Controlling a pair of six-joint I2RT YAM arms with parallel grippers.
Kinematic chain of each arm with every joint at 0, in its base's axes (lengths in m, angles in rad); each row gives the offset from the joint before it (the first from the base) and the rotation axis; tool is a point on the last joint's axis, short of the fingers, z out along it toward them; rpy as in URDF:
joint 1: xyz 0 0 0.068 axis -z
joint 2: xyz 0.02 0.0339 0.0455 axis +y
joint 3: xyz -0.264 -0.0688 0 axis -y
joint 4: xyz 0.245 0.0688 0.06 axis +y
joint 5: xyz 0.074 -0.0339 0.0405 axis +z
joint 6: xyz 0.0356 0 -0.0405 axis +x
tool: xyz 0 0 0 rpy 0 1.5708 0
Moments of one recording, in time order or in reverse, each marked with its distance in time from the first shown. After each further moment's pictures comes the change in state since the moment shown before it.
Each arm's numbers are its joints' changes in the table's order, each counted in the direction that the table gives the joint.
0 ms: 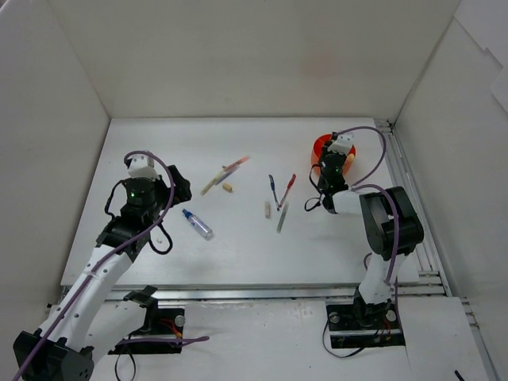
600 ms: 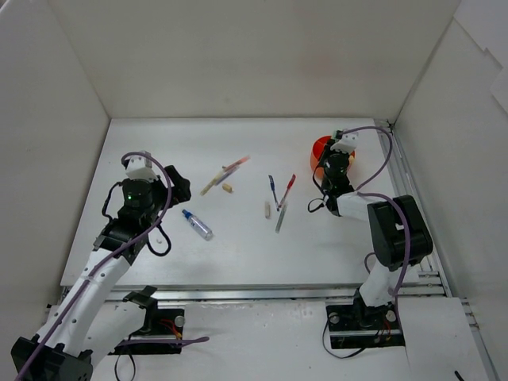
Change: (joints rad) left arm 0.000 -0.033 -0.001 -0.006 -0.020 -0.010; right arm 0.000 -0.113 -0.039 0.037 0.074 0.061
